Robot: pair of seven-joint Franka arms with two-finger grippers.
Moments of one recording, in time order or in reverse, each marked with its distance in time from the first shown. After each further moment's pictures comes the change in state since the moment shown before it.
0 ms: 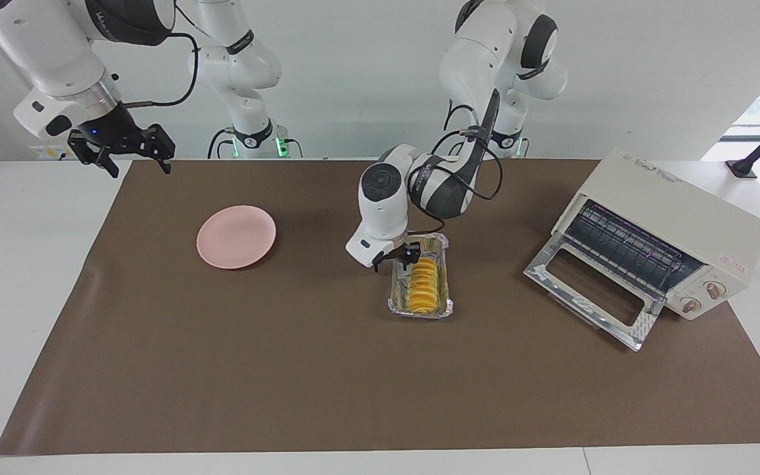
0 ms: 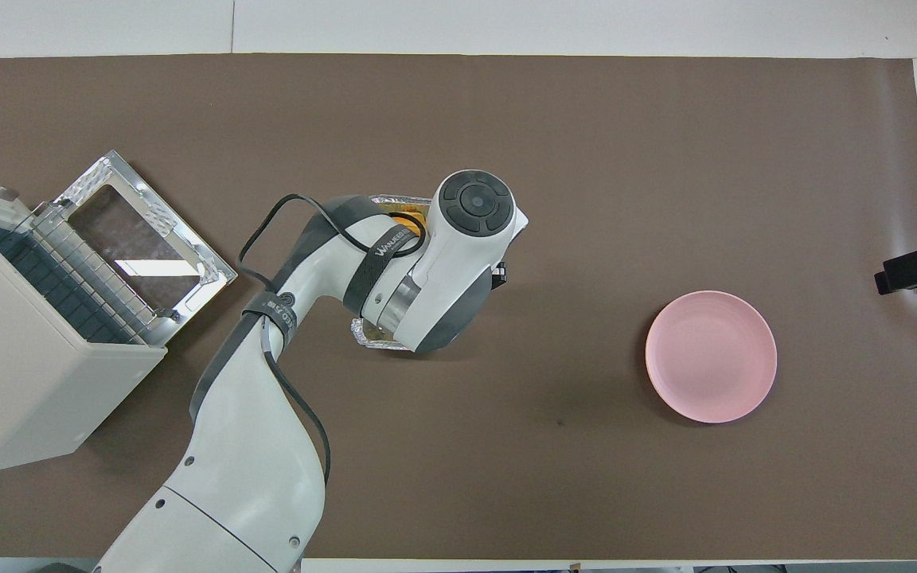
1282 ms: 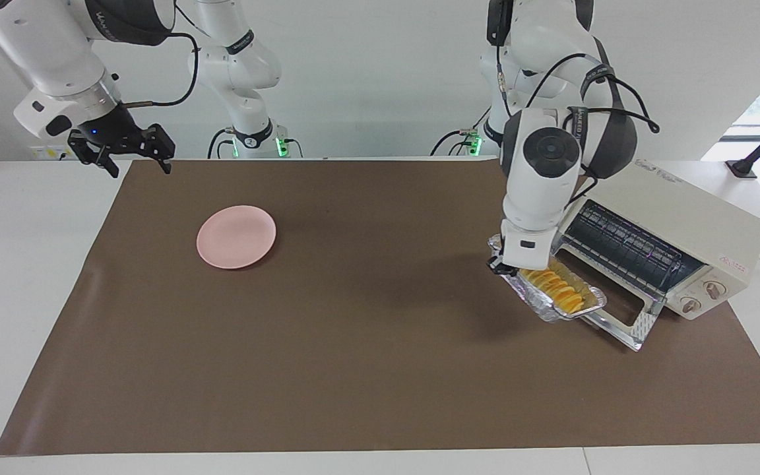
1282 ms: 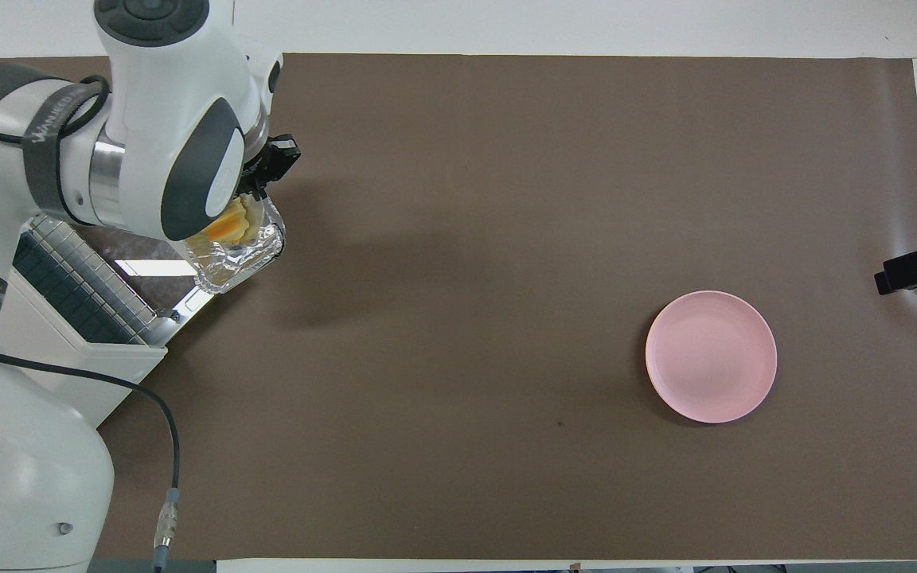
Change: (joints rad) left arm 0.119 -0.114 0.351 0.161 -0.013 -0.273 -0.116; right arm 0.000 0.000 0.000 0.000 0.000 0.000 0.000
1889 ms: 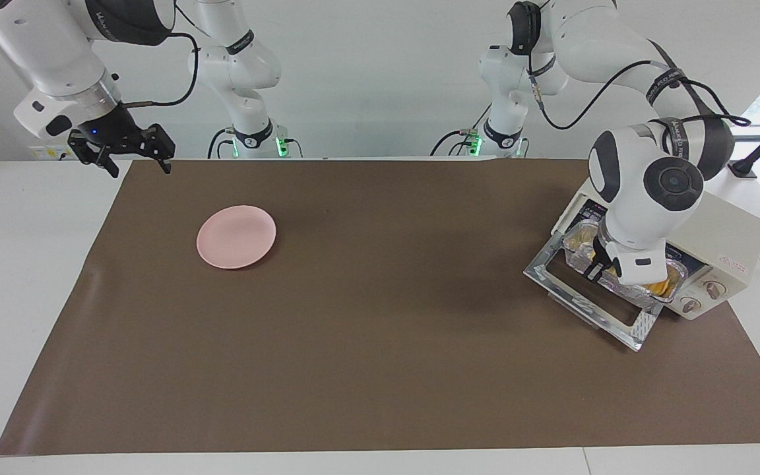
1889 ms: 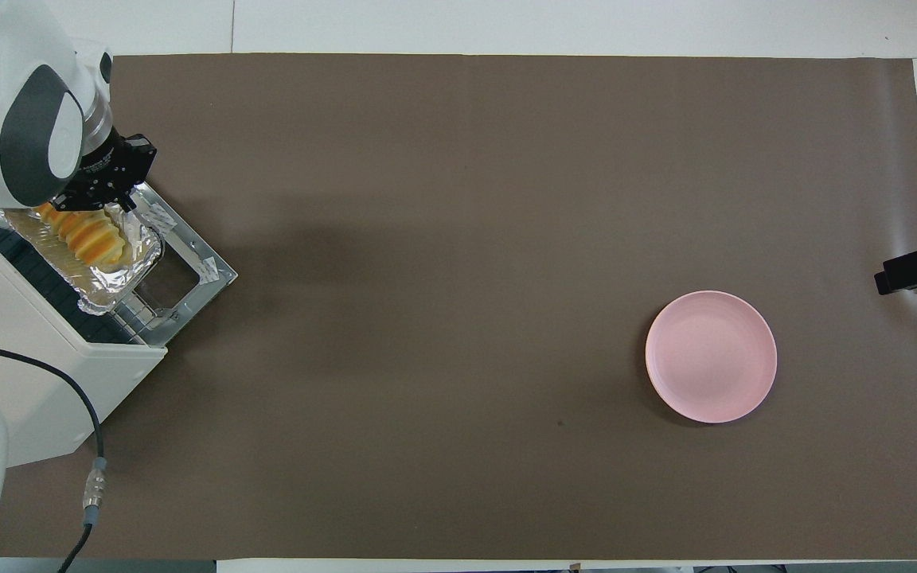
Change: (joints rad) left arm 0.173 0.004 0.030 -0.031 0.056 -0.069 -0.008; right arm 0.000 0.000 0.000 0.000 0.000 0.000 0.000
